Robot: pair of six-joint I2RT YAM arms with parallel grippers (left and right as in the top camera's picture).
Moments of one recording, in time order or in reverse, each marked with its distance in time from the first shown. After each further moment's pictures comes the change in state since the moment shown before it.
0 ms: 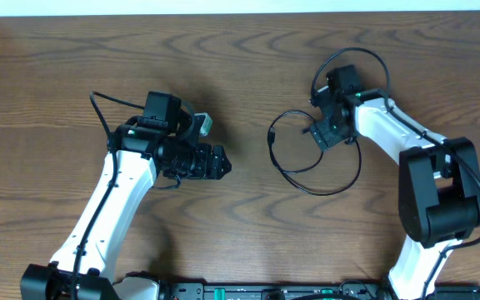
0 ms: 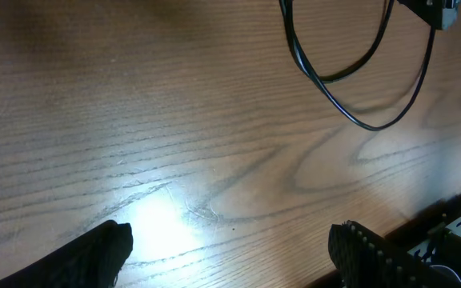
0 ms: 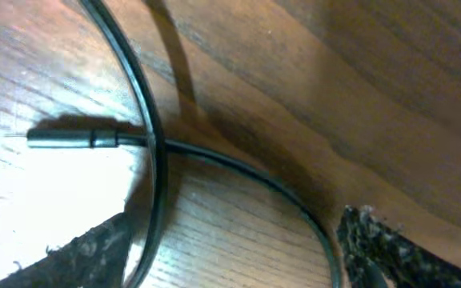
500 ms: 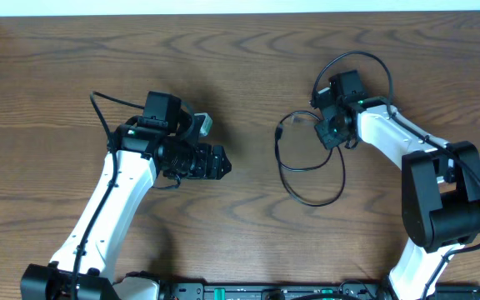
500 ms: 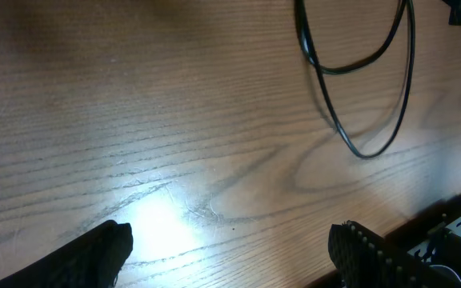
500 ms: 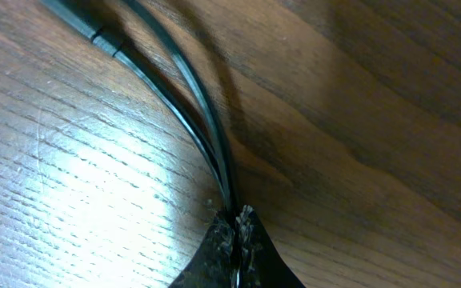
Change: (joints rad) left arm 0.000 0.000 0.000 0.000 0.000 0.000; right arm -0.009 -0.020 -0.059 0.074 -0.044 0.031
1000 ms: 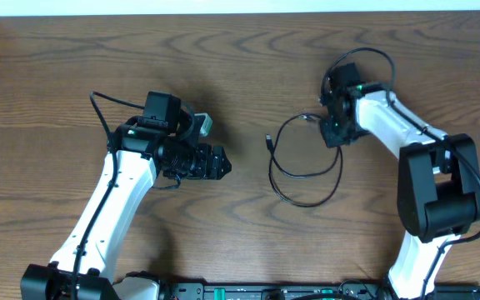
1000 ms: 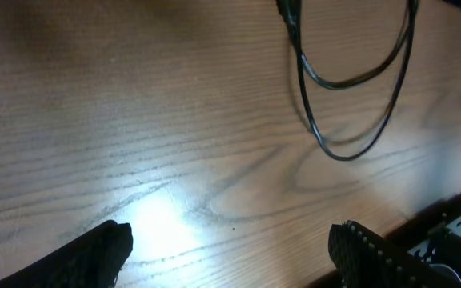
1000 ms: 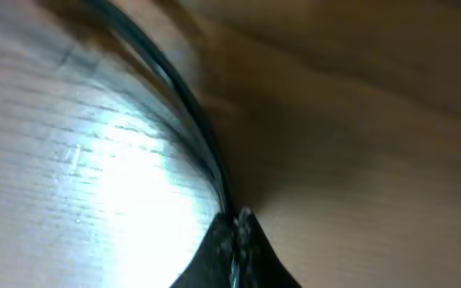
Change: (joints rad) left arm 0.000 0.000 0.000 -0.002 0.000 0.000; right arm -0.002 0.043 0.175 -0.292 0.062 0.205
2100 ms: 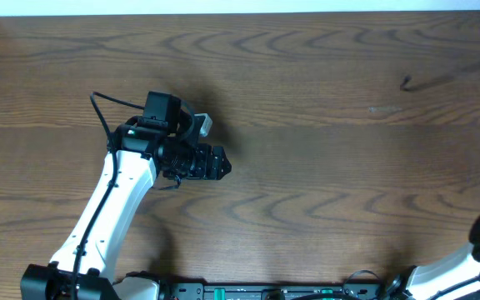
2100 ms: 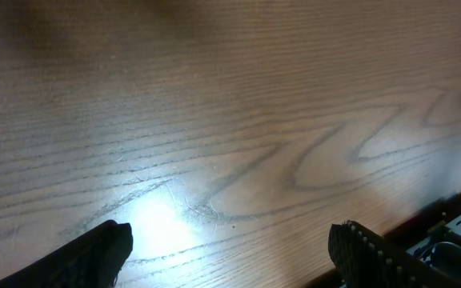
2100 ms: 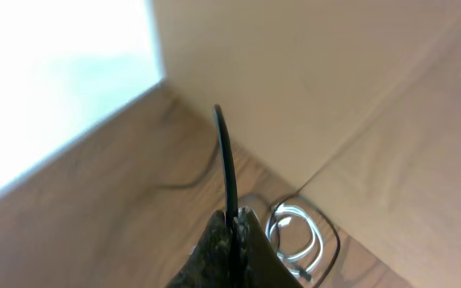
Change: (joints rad) left arm 0.000 0.000 0.001 -0.004 0.000 0.000; right arm -0.853 -0.151 0.926 -0.153 0.220 0.148
